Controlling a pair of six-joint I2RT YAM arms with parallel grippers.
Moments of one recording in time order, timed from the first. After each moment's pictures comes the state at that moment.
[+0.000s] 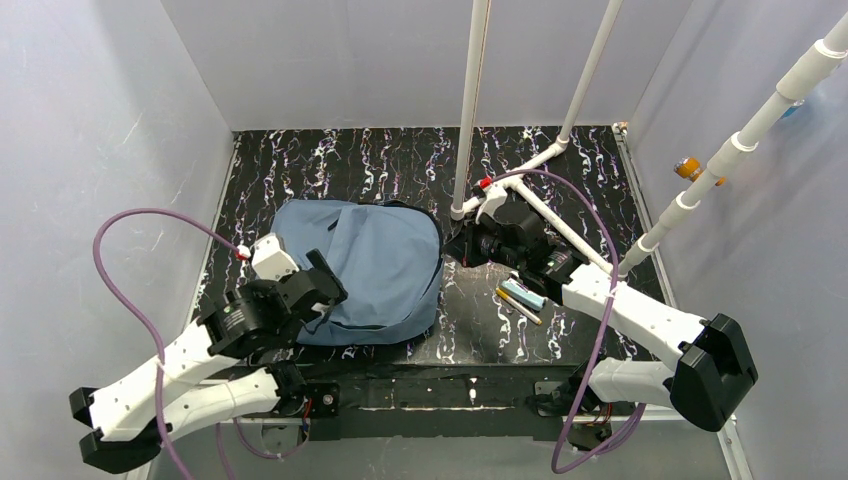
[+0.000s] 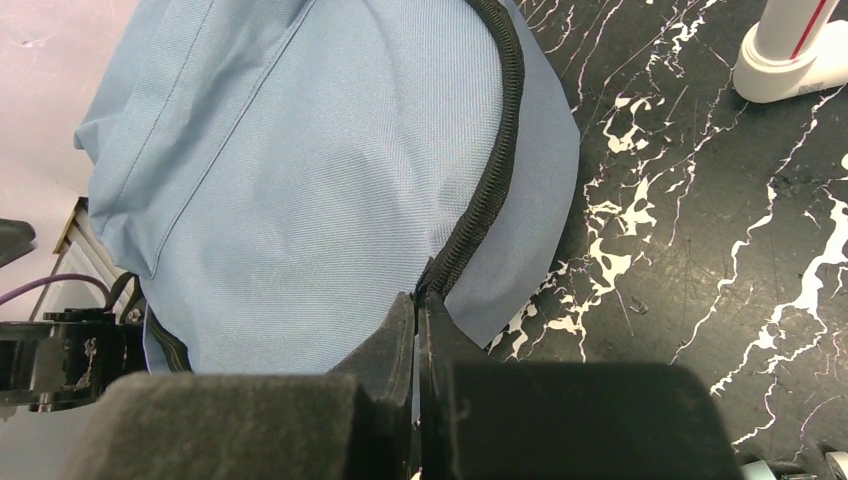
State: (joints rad) left arm -1.02 0.73 1.00 -1.29 -0.74 -1.29; right arm 0.78 1.19 0.85 -0.08 -0.11 0.49
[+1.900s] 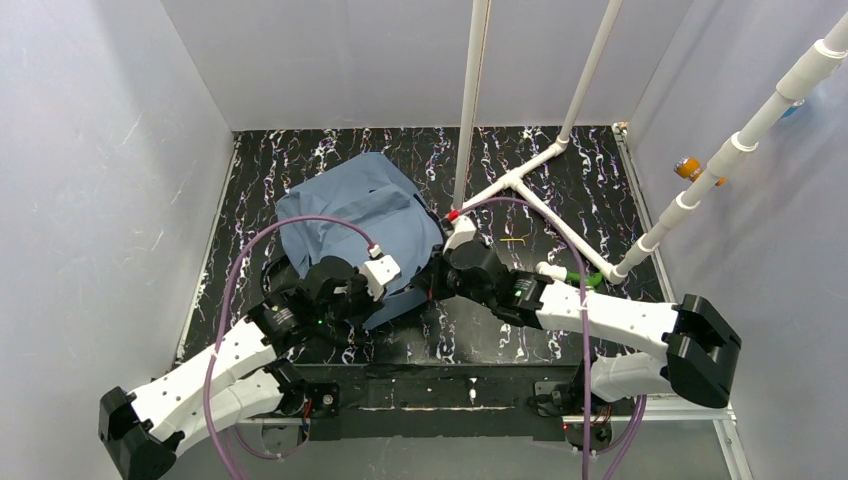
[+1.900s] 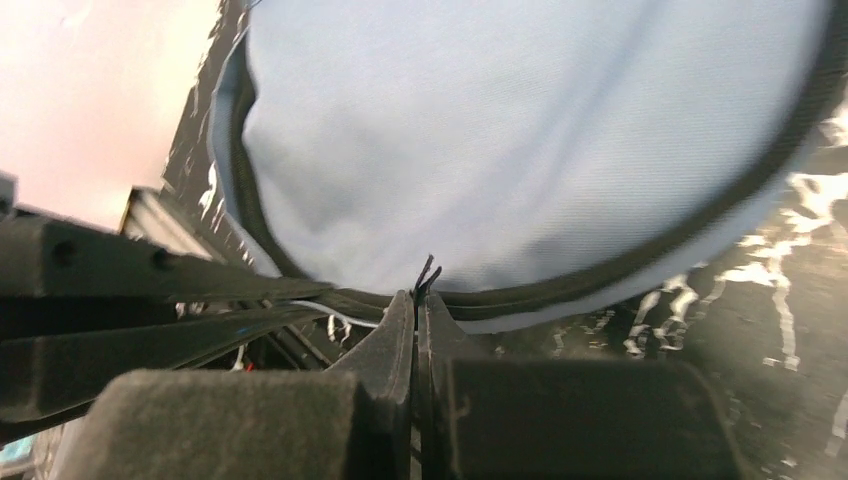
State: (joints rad) left arm -0.81 0.79 0.63 -0.52 0.11 0.12; right arm 1.10 1.29 0.81 0.04 0.15 0.74
